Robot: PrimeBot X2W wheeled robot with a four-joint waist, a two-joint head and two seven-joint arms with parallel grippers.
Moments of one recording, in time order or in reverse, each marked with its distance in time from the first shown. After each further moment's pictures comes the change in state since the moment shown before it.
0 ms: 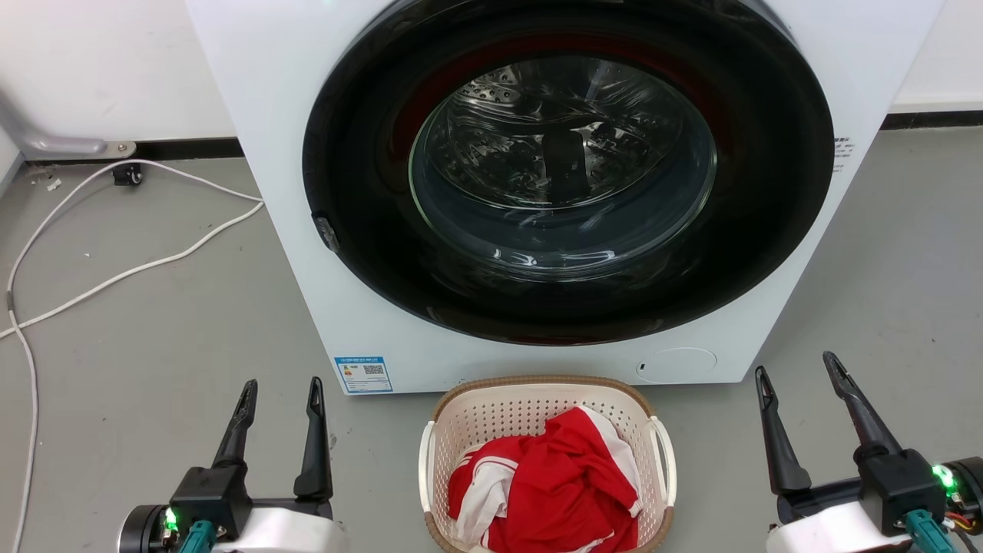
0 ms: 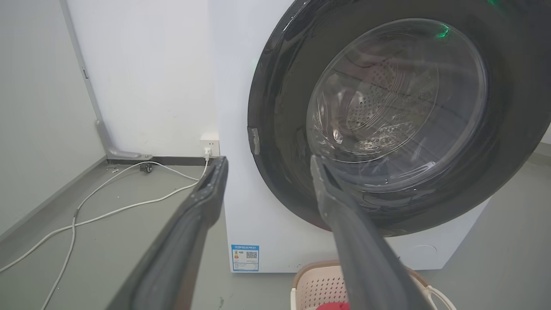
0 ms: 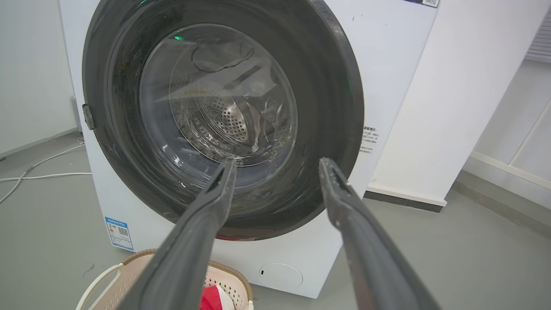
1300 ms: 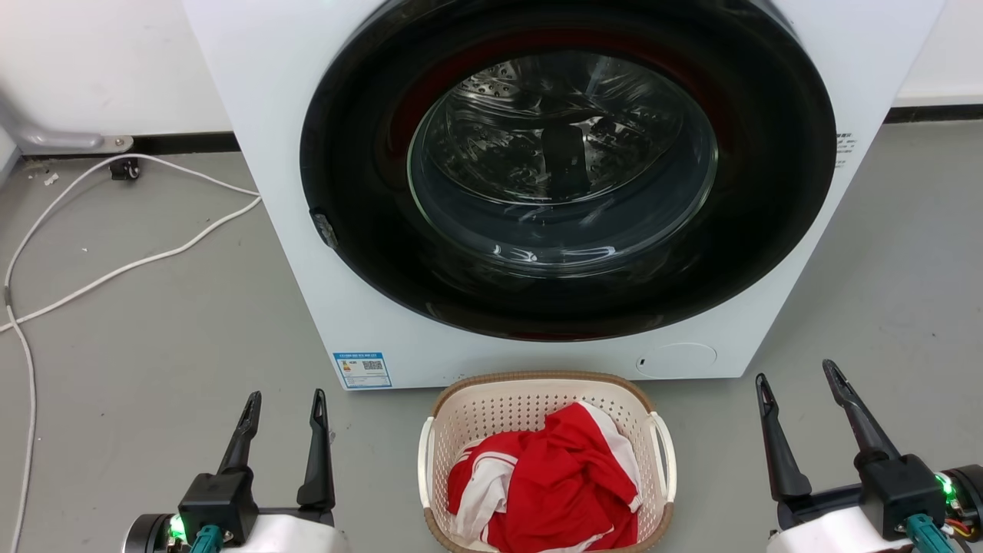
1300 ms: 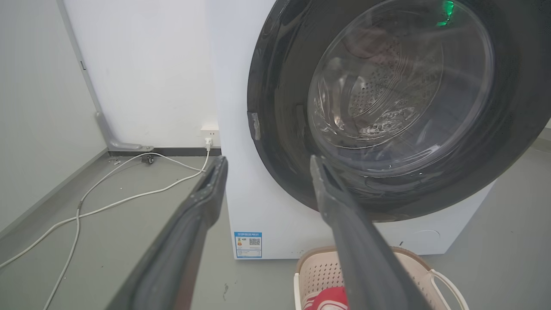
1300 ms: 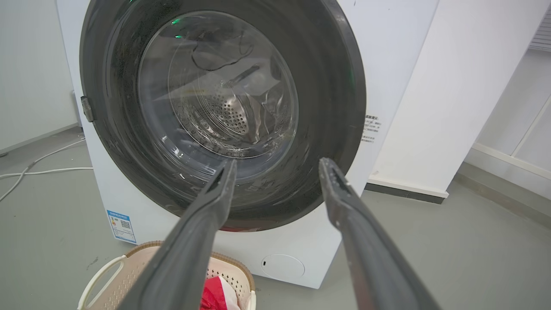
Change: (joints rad) left arm 0.008 0.000 -0.002 0.029 0.019 0.003 -0.005; right arm 0.009 0.000 -0.002 0.015 0.007 0.000 -0.007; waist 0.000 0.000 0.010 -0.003
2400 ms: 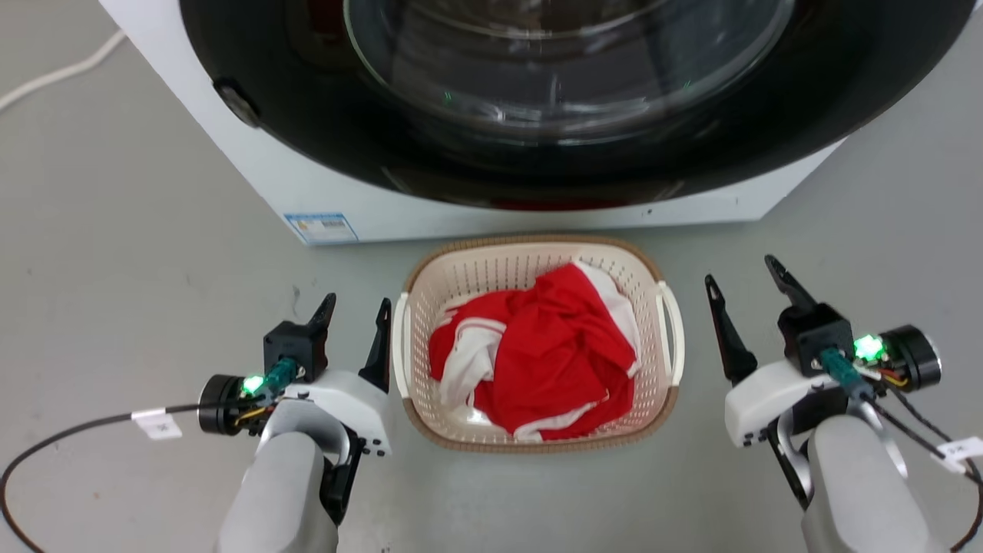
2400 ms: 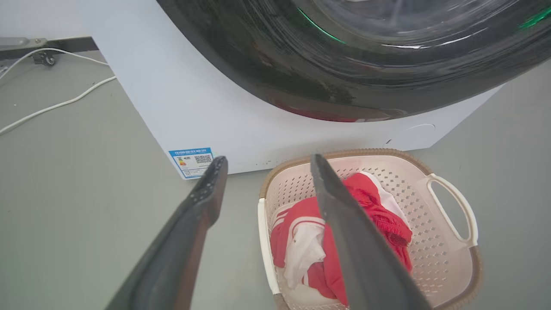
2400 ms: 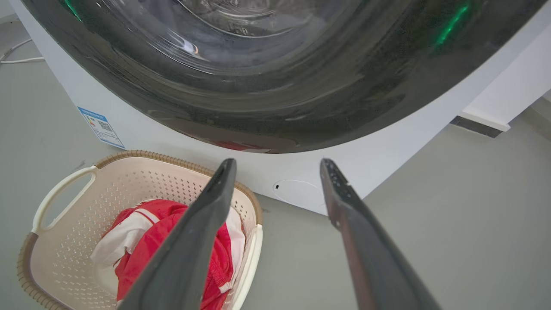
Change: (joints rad) left arm -0.469 0.000 -0.082 0.565 -0.007 -0.065 0.000; right arm -0.429 -0.001 0.031 0.477 -0.118 0.000 0.000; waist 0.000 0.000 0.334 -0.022
